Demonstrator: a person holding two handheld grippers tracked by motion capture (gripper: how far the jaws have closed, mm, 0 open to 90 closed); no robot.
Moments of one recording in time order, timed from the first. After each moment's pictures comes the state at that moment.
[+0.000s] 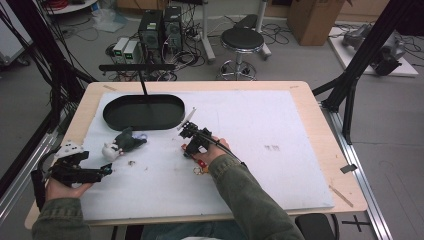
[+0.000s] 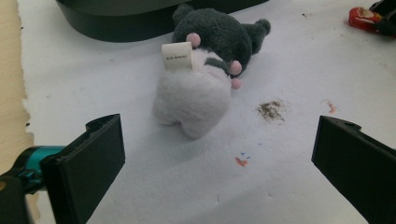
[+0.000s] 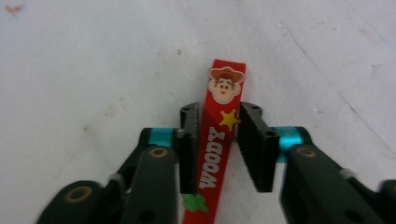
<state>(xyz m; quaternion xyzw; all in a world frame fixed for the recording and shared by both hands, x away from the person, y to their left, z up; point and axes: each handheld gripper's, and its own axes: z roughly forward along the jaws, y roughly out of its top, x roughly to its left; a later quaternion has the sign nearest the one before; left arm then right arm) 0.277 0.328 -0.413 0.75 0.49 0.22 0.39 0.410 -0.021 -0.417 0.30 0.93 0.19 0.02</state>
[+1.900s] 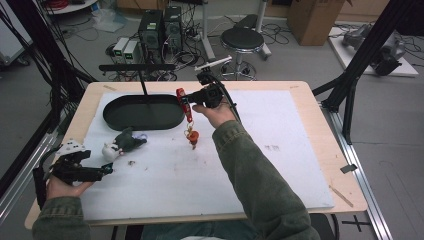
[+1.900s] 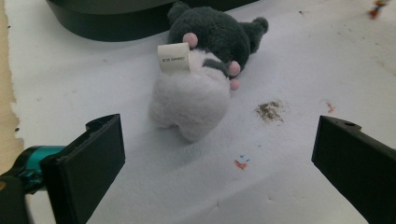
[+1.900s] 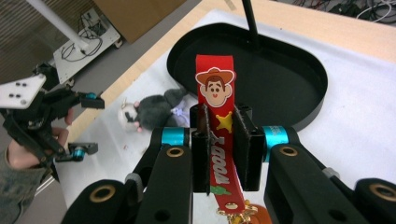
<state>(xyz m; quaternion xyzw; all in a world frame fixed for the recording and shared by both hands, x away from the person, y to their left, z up) 0.282 0.329 -0.413 0.76 0.48 0.20 0.39 0.444 -0.060 -0.277 0.38 0.81 0.45 -0.02</state>
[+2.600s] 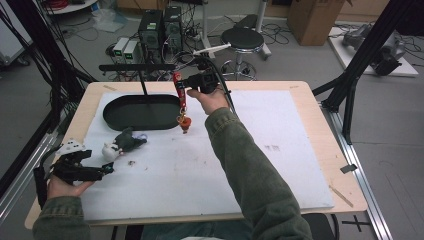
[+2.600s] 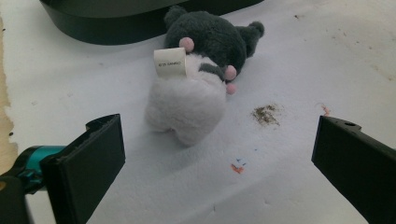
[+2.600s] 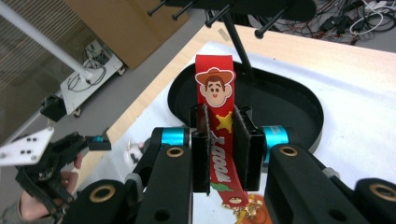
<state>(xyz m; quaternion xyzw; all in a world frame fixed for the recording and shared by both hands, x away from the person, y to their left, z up) 0.284 0.328 -0.413 0.76 0.48 0.20 0.40 0.471 -0.050 -0.257 0.41 0.78 0.48 -0.02</state>
